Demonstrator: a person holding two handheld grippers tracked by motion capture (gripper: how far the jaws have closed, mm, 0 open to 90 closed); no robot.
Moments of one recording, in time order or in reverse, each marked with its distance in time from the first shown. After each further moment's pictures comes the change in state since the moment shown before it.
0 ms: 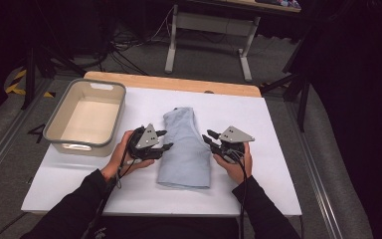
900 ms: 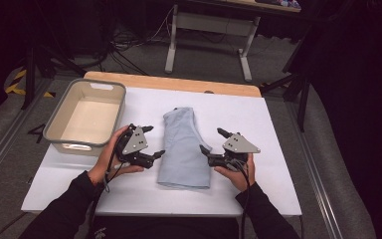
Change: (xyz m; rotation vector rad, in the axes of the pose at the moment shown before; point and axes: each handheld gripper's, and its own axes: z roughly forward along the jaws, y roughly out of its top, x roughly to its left) left arm -0.003 -0.004 -0.035 -0.020 0.017 0.041; right arm 0.014 -0.004 -0.021 -0.110 -0.034 -0.034
